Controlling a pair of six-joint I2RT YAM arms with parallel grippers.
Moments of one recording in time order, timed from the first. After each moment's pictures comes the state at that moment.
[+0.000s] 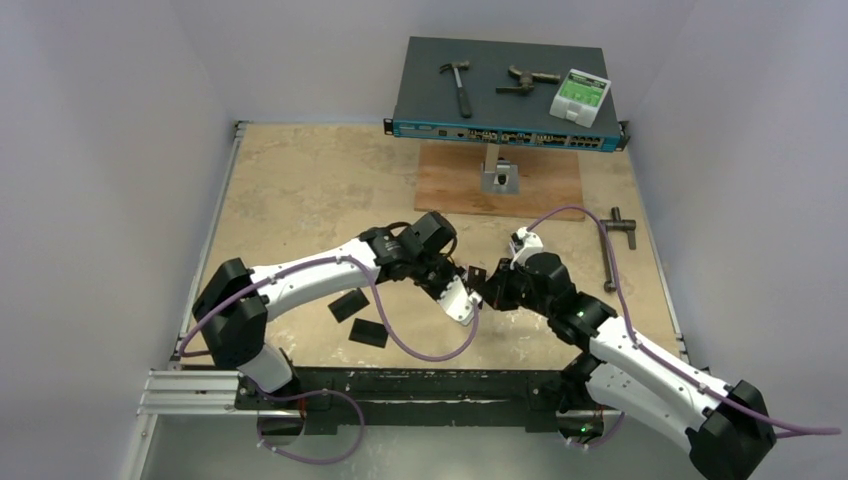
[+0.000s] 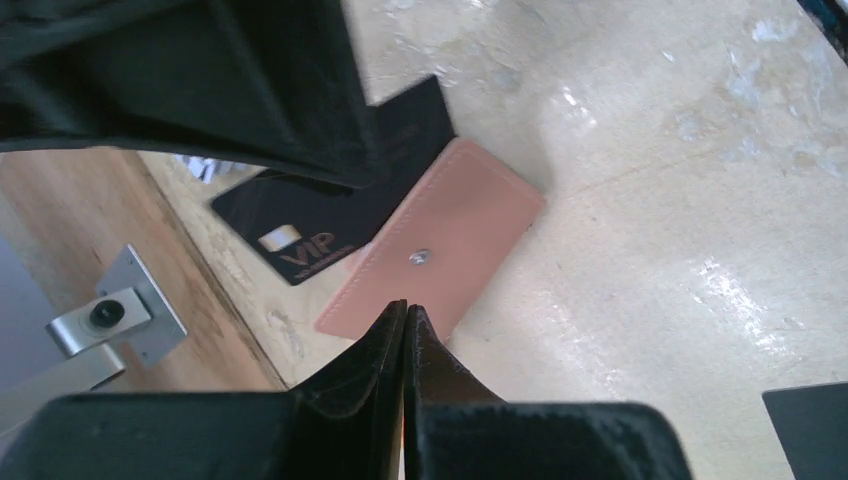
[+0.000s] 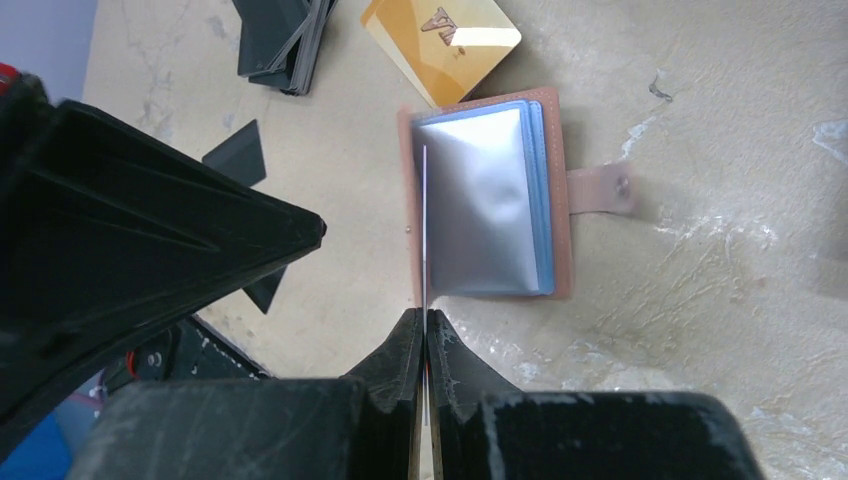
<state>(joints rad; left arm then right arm) -0.97 1.60 1.24 -0.60 0.38 1.29 0.67 0.80 0.43 -0.18 -0.08 0.65</state>
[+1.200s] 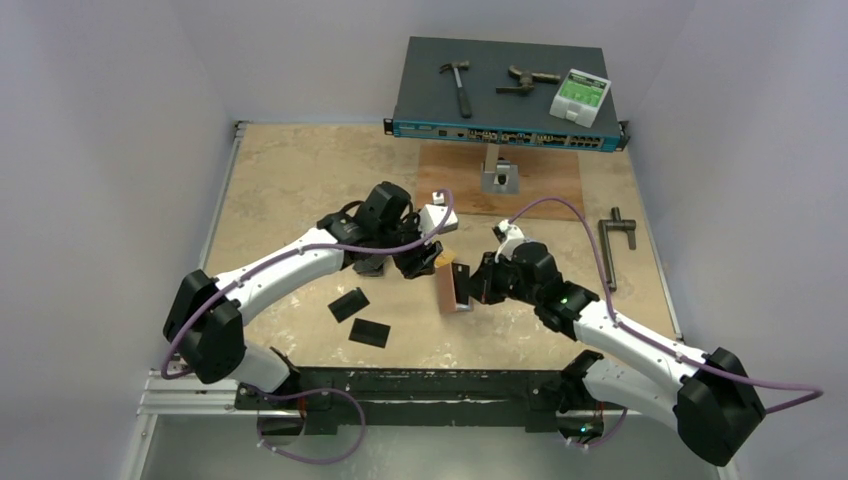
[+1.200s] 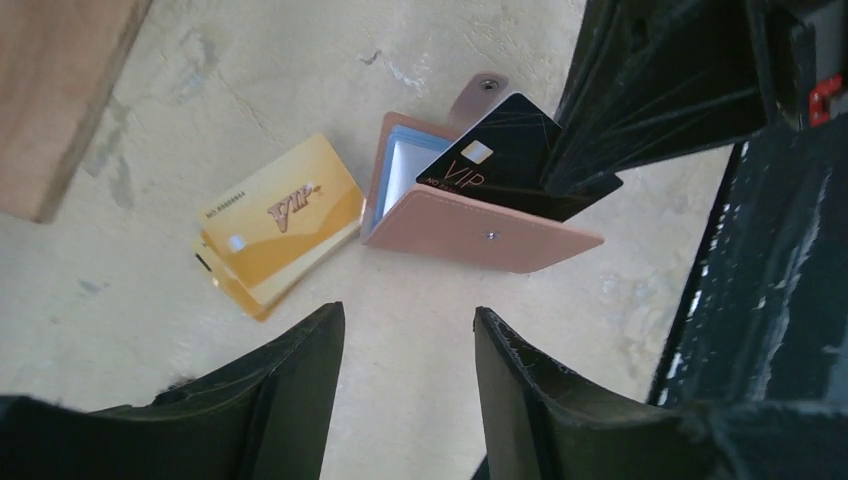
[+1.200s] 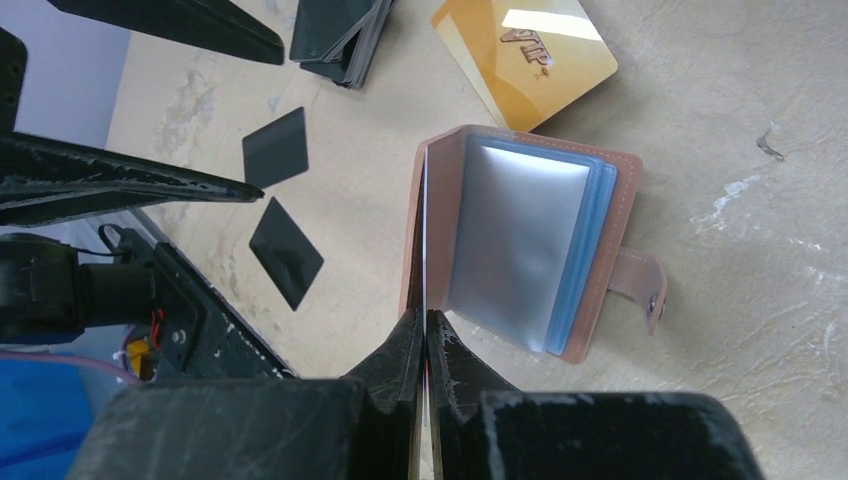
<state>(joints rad) -0.74 1.46 1.10 -0.43 0.39 0.34 0.67 0.98 0.46 -0.02 -0.19 0.61</state>
